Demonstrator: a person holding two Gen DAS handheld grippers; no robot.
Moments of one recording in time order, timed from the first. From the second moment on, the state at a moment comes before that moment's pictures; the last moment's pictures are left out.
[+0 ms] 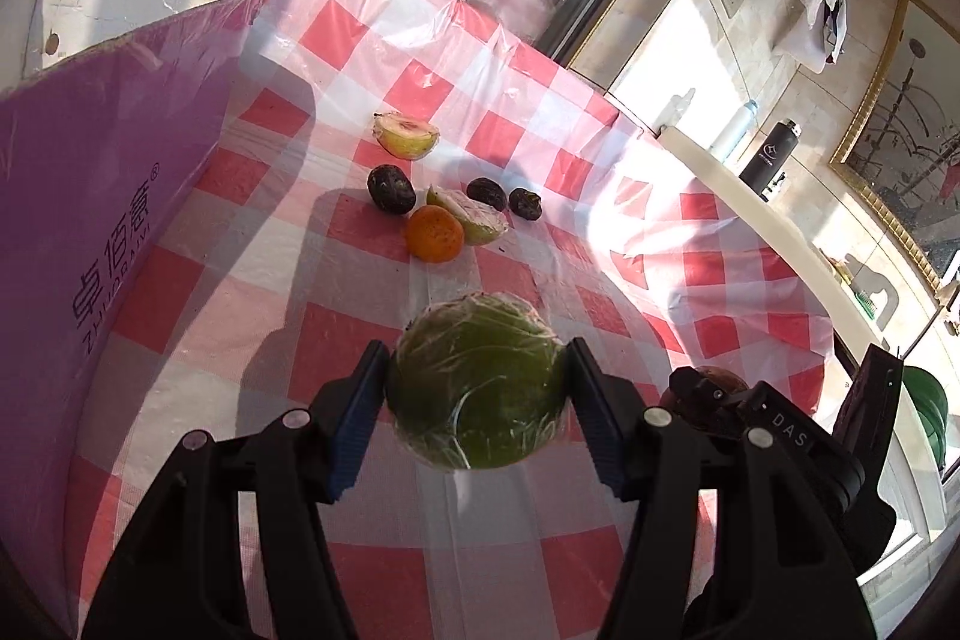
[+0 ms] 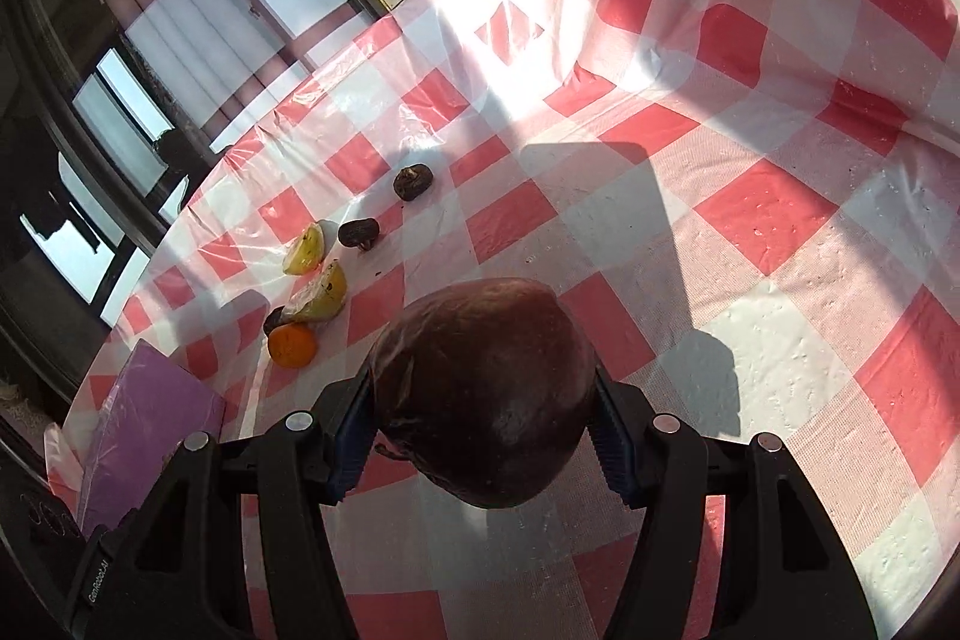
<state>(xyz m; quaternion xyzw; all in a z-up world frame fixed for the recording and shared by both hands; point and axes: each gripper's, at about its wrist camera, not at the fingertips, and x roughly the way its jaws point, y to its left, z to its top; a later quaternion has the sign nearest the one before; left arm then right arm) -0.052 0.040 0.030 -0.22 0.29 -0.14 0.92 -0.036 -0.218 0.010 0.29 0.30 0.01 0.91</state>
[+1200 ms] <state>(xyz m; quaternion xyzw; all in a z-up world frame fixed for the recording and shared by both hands) -0.142 0.244 0.130 -0.10 0.27 0.10 0.95 -0.087 0.072 0.123 0.05 0.24 0.33 0.91</state>
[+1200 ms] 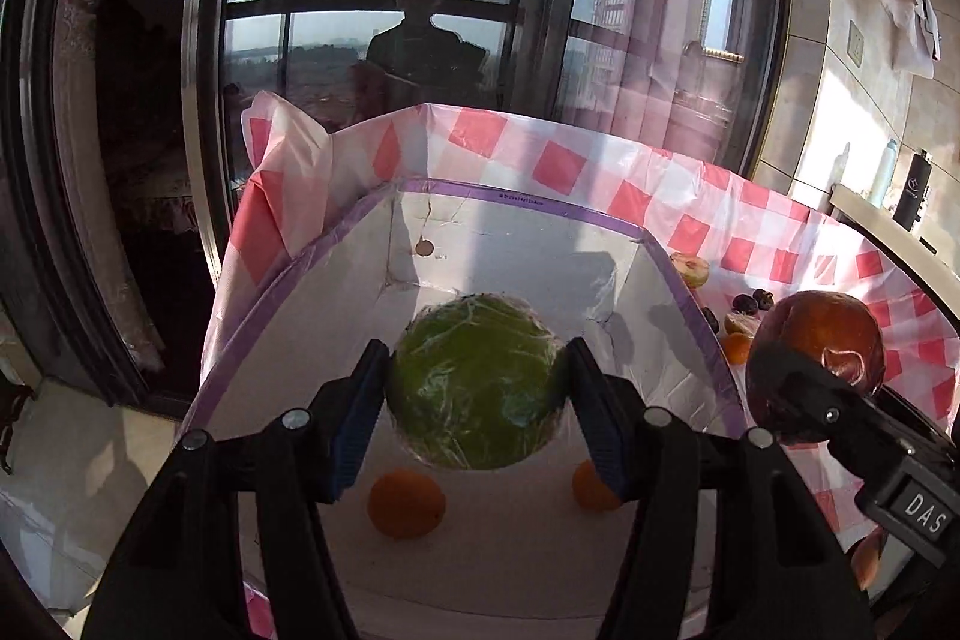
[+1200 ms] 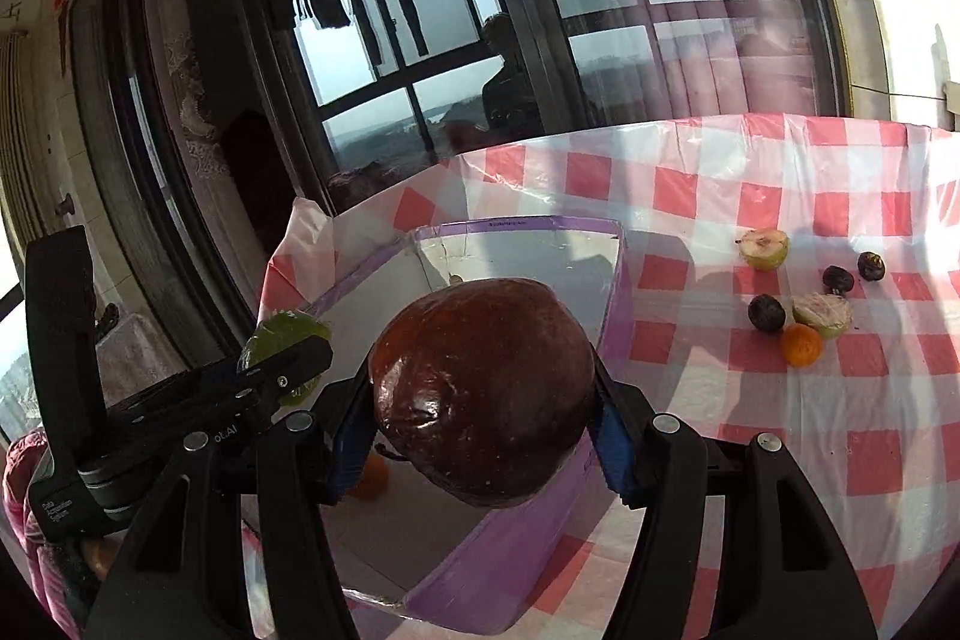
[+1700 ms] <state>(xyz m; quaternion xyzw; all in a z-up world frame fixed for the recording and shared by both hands) -0.098 0.267 0.084 -0.05 0.43 0.11 0.90 -0.046 0.171 0.074 -0.24 0.38 0.29 0.84</state>
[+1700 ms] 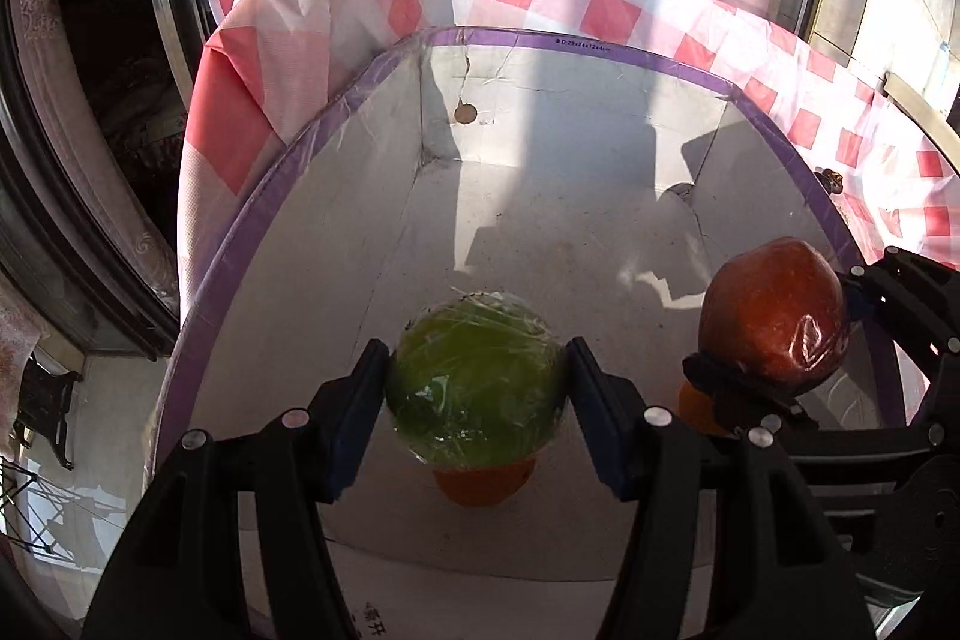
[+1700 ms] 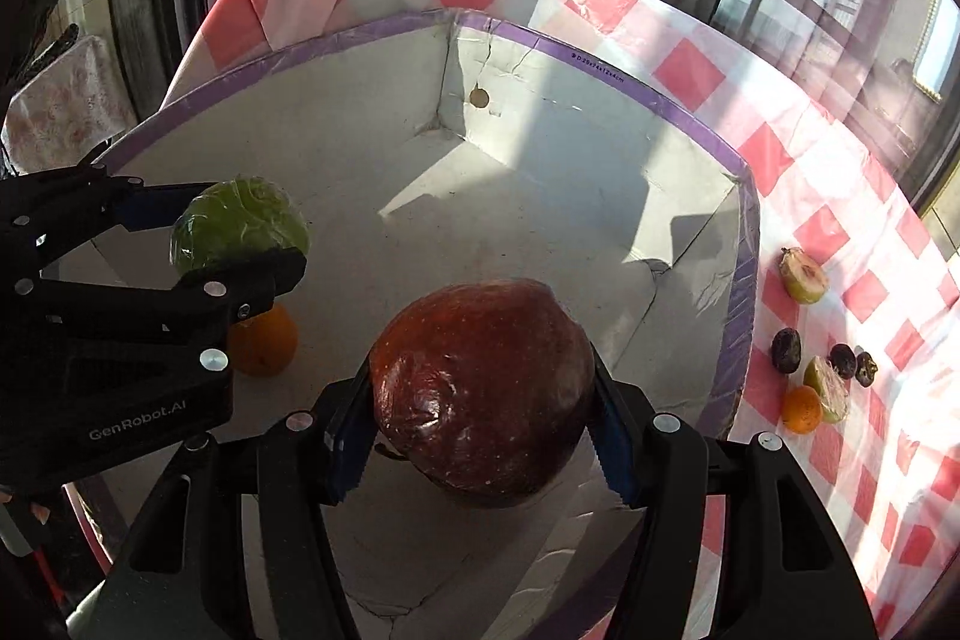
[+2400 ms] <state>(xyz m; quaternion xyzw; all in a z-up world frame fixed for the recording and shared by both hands) -0.097 0.269 0.089 -0.06 0.44 0.11 0.89 -0.041 0.175 0.074 -0.25 0.40 0.28 0.84</state>
